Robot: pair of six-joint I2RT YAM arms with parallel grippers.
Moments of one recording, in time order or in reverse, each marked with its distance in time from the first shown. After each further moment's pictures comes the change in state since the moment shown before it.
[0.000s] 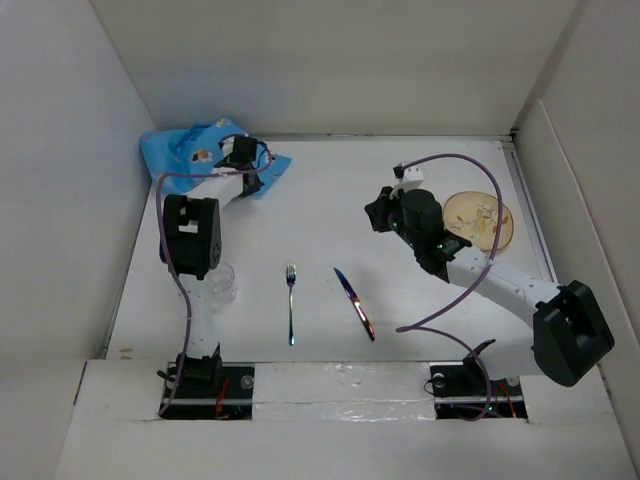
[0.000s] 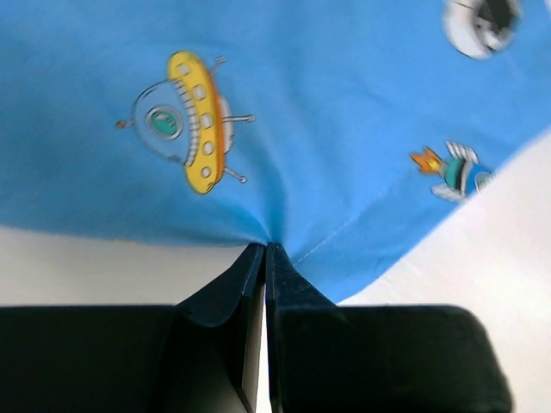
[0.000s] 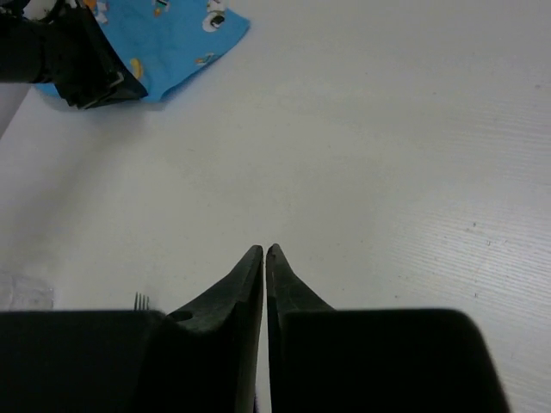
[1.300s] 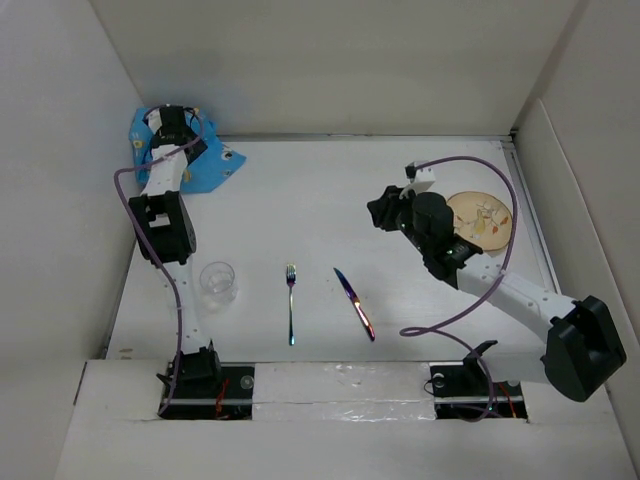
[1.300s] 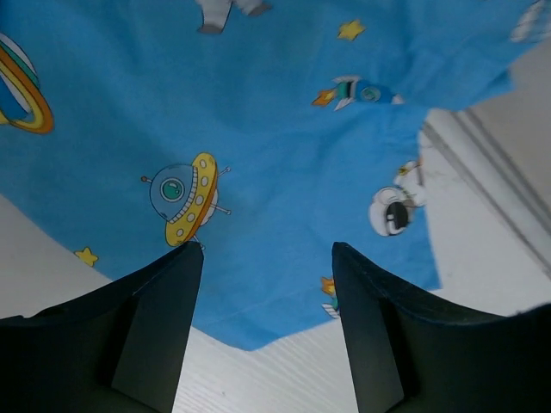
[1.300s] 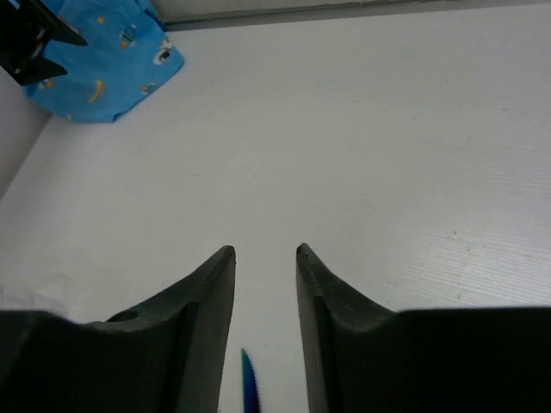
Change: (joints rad) left arm 0.253 0.134 0.427 -0.107 0.080 -0.043; right arm -0.008 -0.093 -0.031 0.004 0.043 0.008
